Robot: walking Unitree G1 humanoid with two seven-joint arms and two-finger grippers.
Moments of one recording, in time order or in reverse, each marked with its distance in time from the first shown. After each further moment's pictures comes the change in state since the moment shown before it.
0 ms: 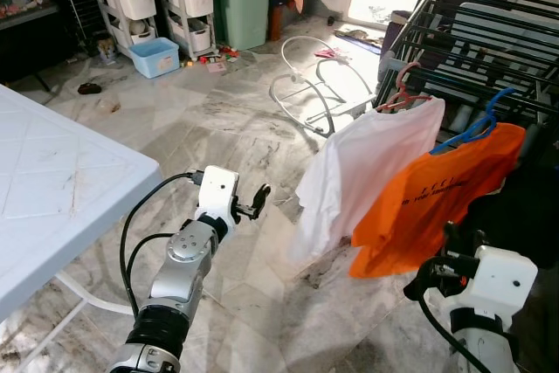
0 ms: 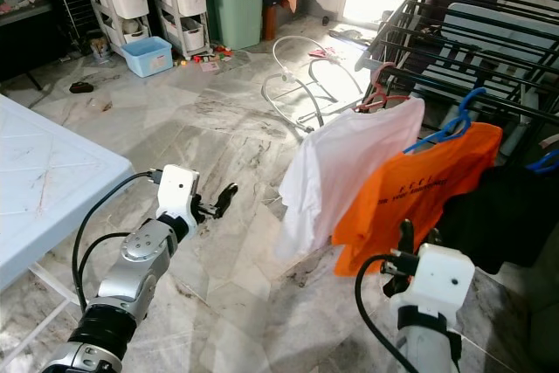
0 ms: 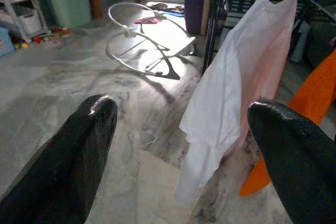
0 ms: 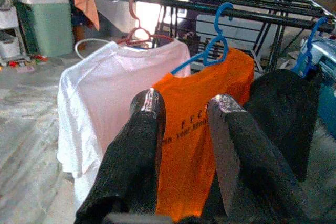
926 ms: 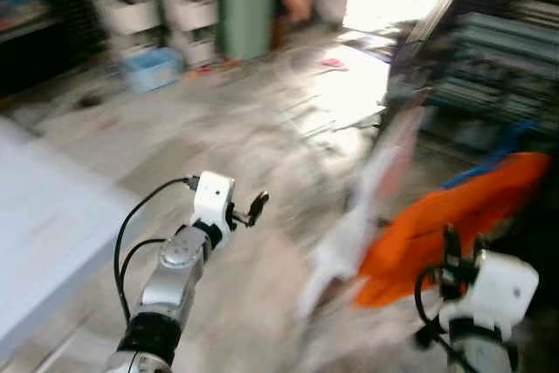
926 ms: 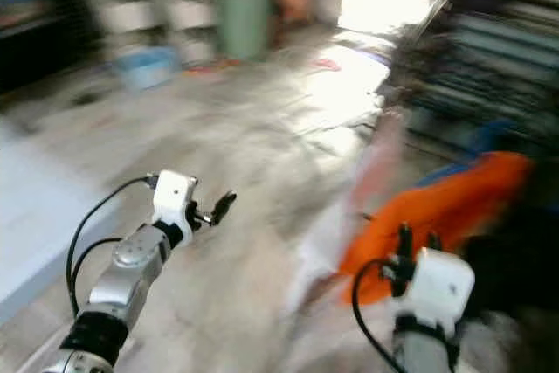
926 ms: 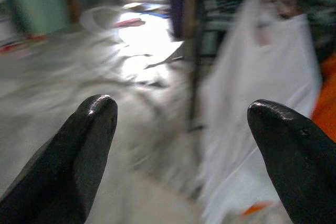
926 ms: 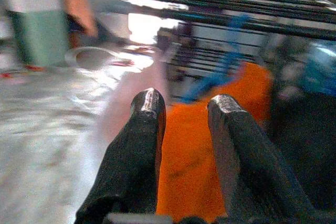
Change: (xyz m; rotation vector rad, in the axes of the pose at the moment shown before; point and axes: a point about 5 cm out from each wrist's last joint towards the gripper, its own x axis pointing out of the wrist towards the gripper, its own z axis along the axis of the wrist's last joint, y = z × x) left arm -0.004 -0.005 -0.005 -0.017 0.016 -0.073; right arm -0.007 -0.001 0.002 0.008 0.000 -0.022
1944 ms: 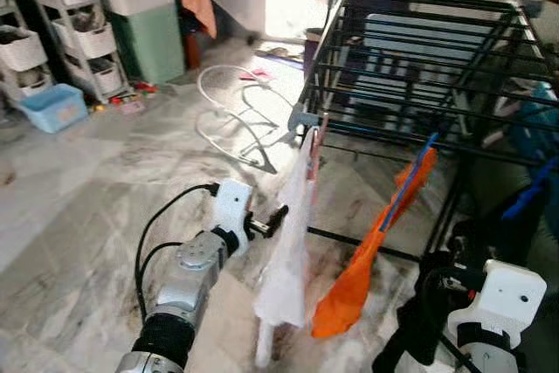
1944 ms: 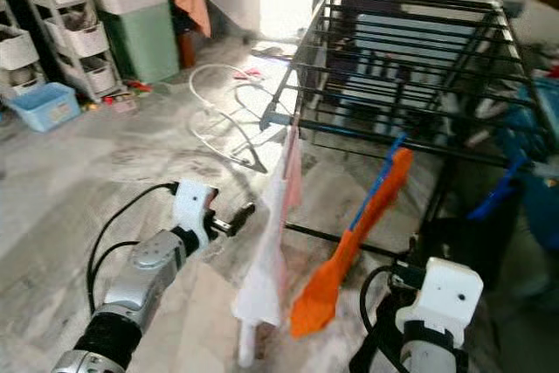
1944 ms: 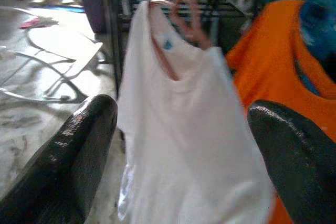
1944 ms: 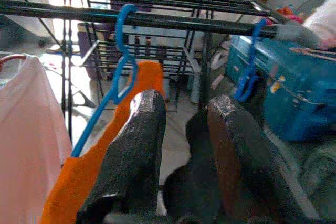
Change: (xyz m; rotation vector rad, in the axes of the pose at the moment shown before) left arm 0.005 -0.020 -0.007 -0.036 0.061 -0.097; right arm -0.002 -0.005 -0.004 -0.021 0.024 -0.041
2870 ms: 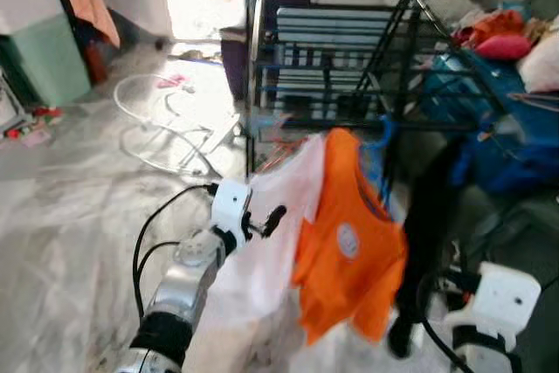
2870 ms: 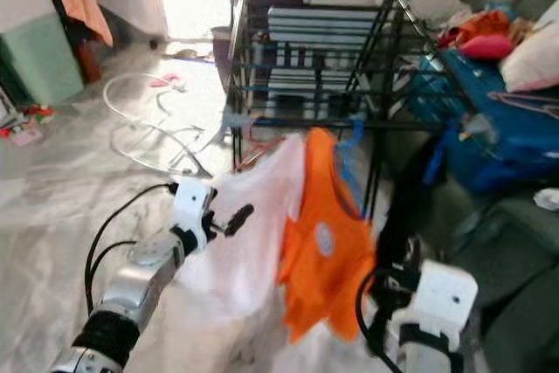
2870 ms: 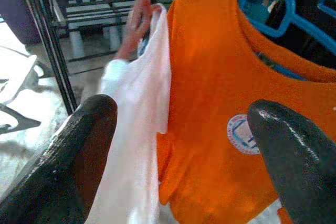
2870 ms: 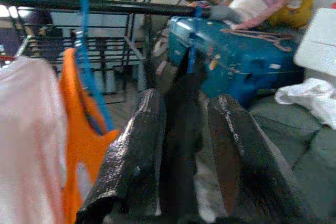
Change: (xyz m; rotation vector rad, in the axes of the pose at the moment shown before) left arm 0.002 0.000 0.003 0.009 -0.013 0.000; right arm 0.001 0.004 0.001 -0.006 -0.008 0.003
